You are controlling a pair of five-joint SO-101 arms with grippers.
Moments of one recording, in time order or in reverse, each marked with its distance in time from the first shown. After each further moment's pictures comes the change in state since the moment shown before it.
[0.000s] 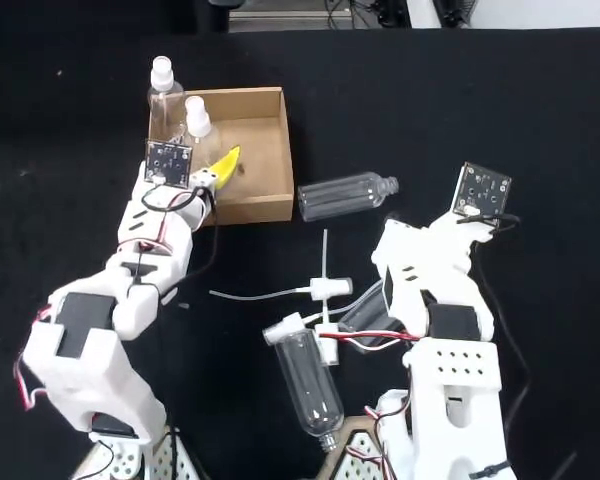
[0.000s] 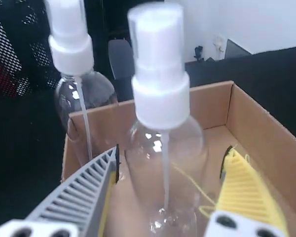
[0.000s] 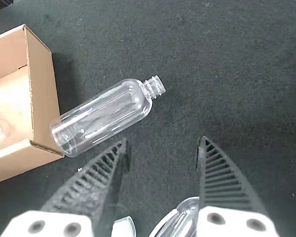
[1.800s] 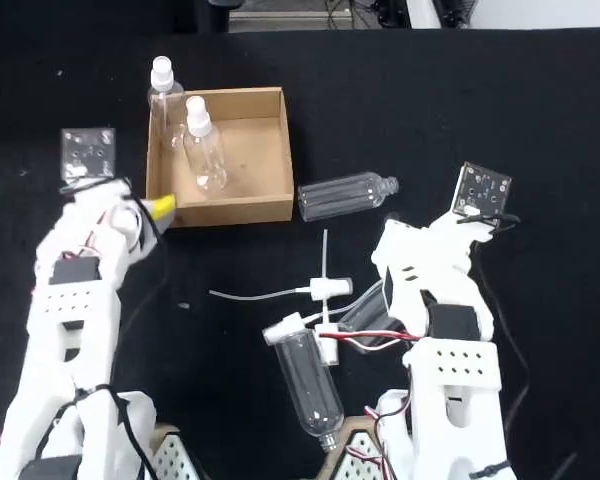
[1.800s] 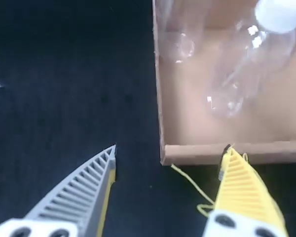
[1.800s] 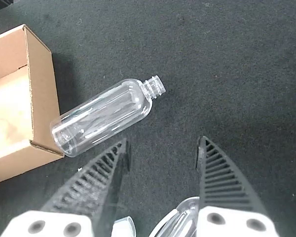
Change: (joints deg) left arm -12.7 -47.7 5.2 72.3 1.8; right arm 0.0 0.0 0.0 0.0 0.0
